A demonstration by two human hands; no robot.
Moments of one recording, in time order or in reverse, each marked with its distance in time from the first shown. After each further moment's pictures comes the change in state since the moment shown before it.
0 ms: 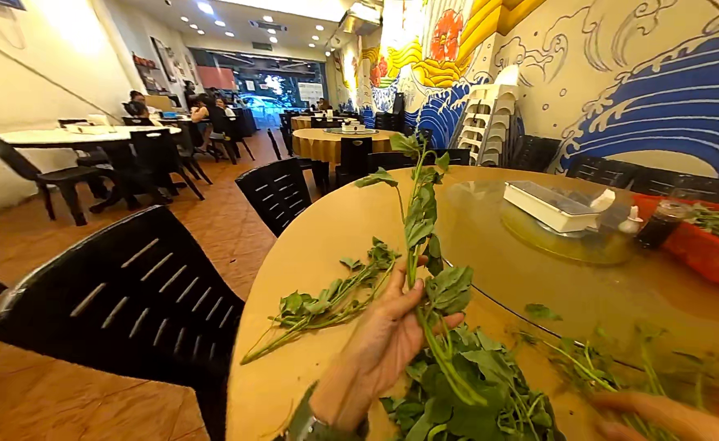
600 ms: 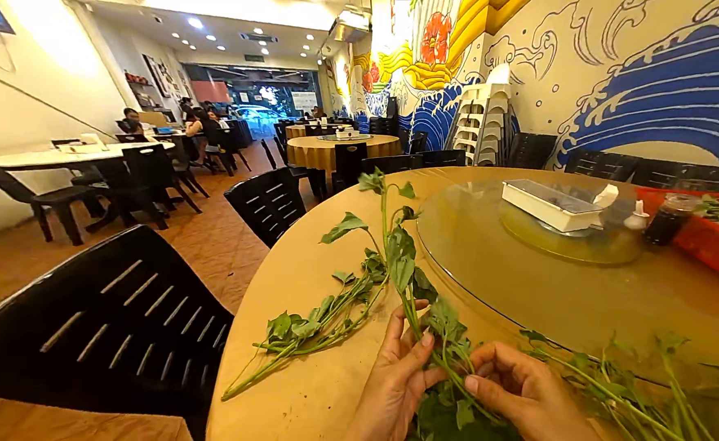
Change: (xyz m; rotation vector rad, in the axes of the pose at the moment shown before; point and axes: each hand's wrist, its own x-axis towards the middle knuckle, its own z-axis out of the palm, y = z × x) left_hand 0.004 -0.050 -0.023 0.086 0.074 0.140; right_hand 0.108 -0.036 0.086 0.792 0.106 0.026
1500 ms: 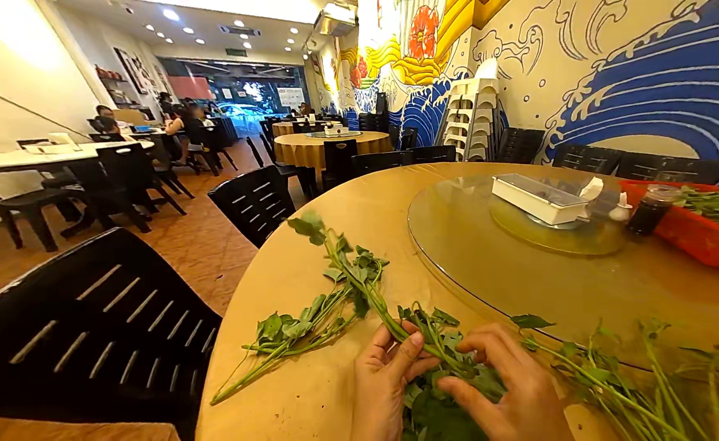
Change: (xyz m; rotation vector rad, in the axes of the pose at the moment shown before) left_hand -0.011 -0.003 0.017 0.201 0.352 0.144; right_hand 0.004 0.027 0.017 -0.512 0.356 -0.524
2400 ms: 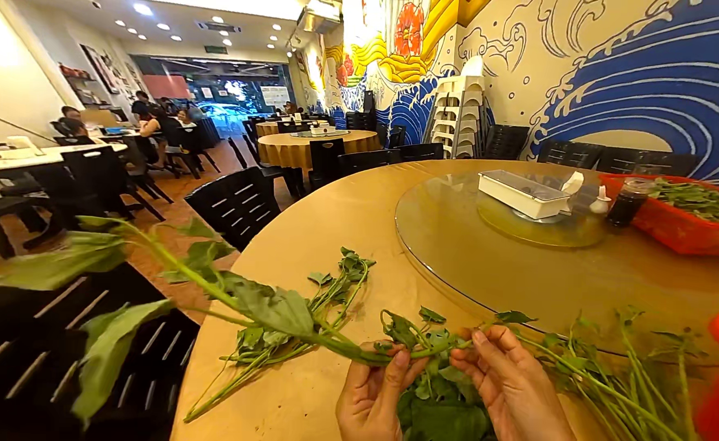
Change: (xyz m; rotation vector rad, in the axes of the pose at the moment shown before) left_hand -0.027 -0.018 0.012 -0.035 0.044 0.320; right_hand 0.016 -0.030 -0.010 1.068 0.302 0.994
